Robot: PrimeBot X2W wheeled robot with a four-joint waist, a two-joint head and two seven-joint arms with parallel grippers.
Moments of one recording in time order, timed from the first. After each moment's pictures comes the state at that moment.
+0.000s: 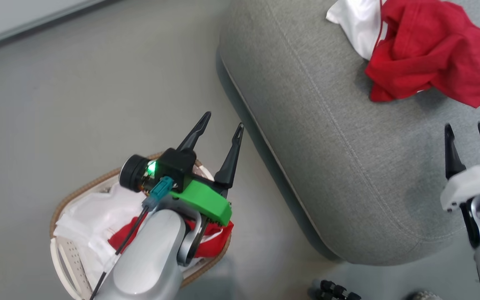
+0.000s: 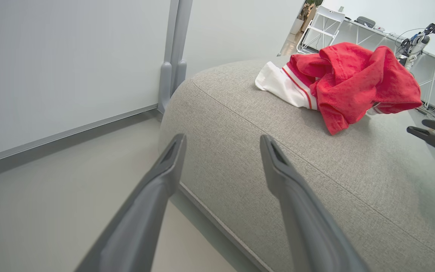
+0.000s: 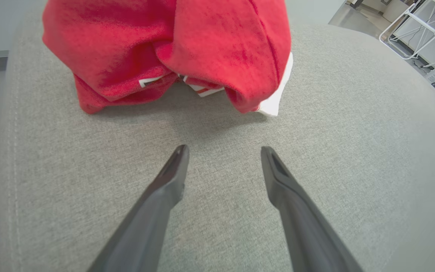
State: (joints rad) left arm -0.49 0.05 -0.54 0.41 -0.32 -0.09 -0.26; right arm -0.47 -0.23 -0.18 0.63 0.03 0.13 -0.26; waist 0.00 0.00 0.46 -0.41
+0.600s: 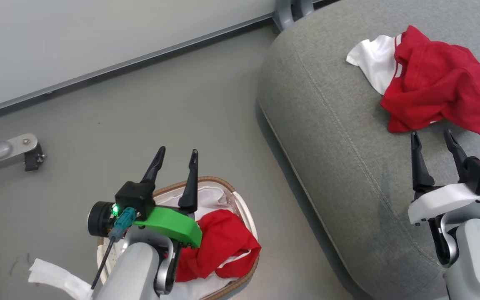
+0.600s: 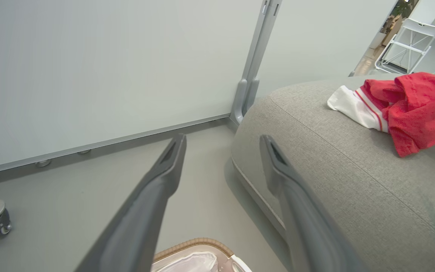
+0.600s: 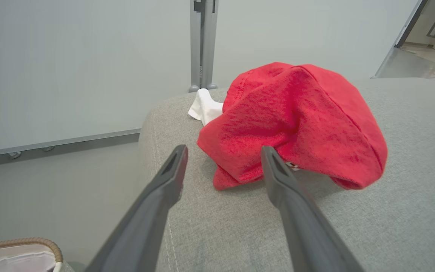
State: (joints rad) left arm -0.32 0.05 -0.38 0.39 -0.33 -0.03 -0.26; right arm -0.32 -0.13 -0.13 0.38 0.10 0.13 -0.26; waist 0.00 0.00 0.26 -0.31
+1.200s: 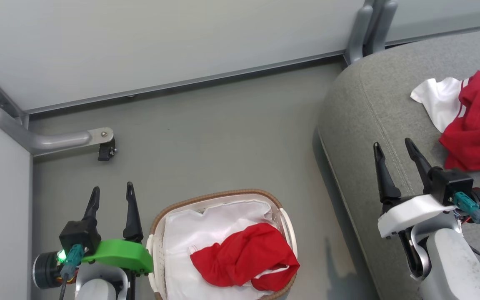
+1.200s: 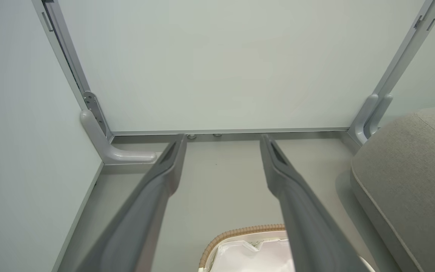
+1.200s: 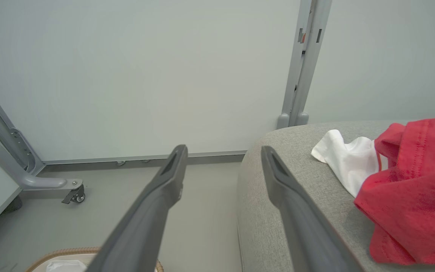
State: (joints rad) left arm -0.16 0.05 -0.09 0.36 -0.22 0.01 -0.26; right arm -0.29 -0.07 -0.02 0.34 0.12 0.13 -0.26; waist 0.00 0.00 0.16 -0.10
